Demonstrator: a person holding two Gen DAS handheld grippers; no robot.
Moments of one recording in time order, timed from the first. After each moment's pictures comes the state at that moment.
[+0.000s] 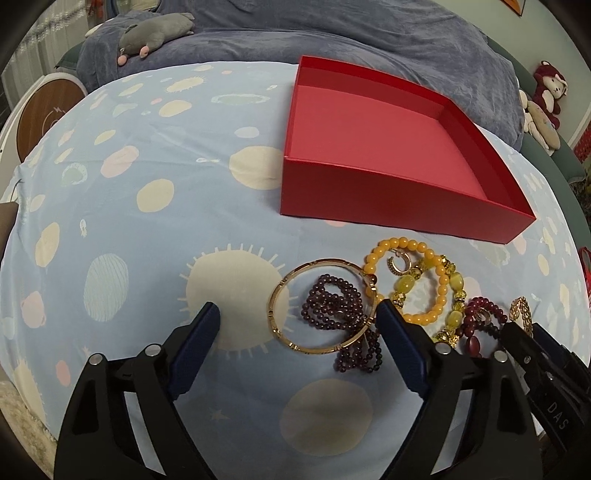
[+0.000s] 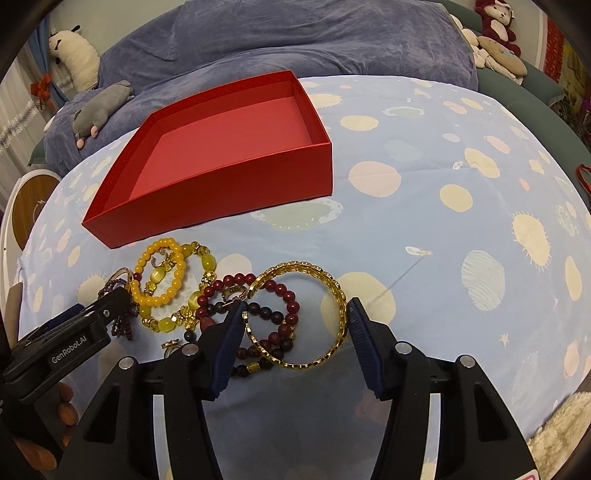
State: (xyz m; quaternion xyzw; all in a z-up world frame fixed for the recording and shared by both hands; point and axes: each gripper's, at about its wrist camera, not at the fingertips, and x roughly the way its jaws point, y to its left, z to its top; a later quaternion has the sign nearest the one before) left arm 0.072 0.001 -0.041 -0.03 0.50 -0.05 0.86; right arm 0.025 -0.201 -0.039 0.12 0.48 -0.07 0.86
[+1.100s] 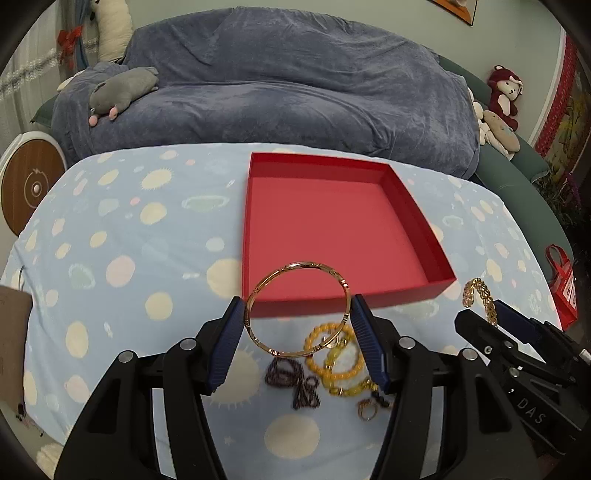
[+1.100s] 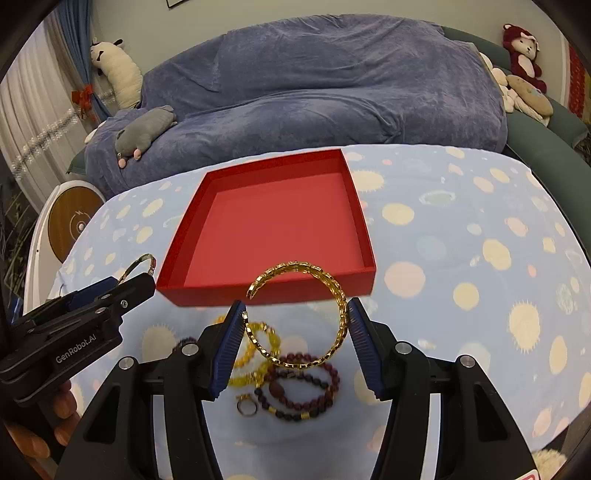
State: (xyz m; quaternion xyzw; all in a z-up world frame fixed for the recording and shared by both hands) left arm 0.097 -0.015 0.062 -0.01 0.43 -0.12 0.89; right arm 0.056 -0.197 0.048 0.10 0.42 0.00 0.90
